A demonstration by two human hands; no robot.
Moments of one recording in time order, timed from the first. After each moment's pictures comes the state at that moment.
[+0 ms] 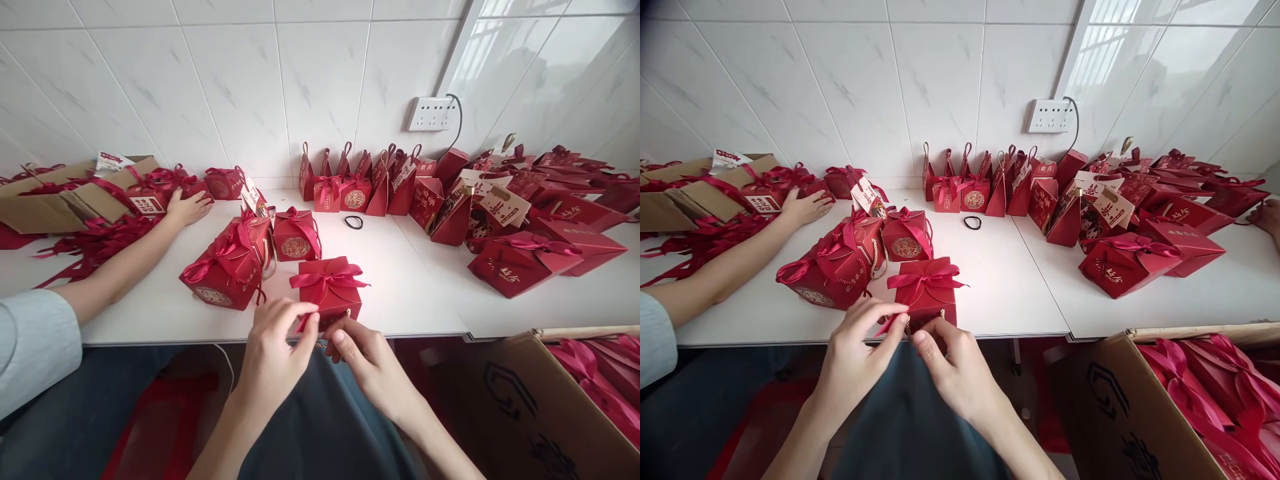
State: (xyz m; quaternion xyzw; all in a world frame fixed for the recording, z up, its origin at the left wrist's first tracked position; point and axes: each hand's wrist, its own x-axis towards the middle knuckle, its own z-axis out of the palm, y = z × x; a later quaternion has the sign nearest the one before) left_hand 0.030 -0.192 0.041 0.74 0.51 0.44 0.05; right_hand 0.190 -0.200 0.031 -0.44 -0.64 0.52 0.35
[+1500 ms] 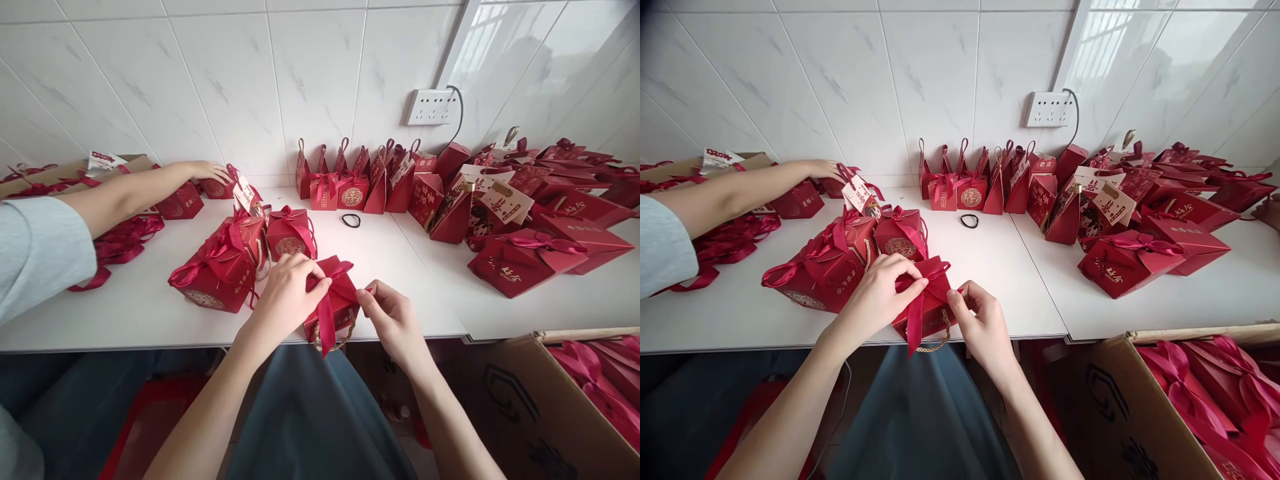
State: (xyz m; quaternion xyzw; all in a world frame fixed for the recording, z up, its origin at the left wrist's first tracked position) left_hand 0.042 -0.128 0.067 0.78 0.55 0.27 0.11; right_hand 0.217 -0.158 0.032 -0.47 -0.57 0.46 0.49
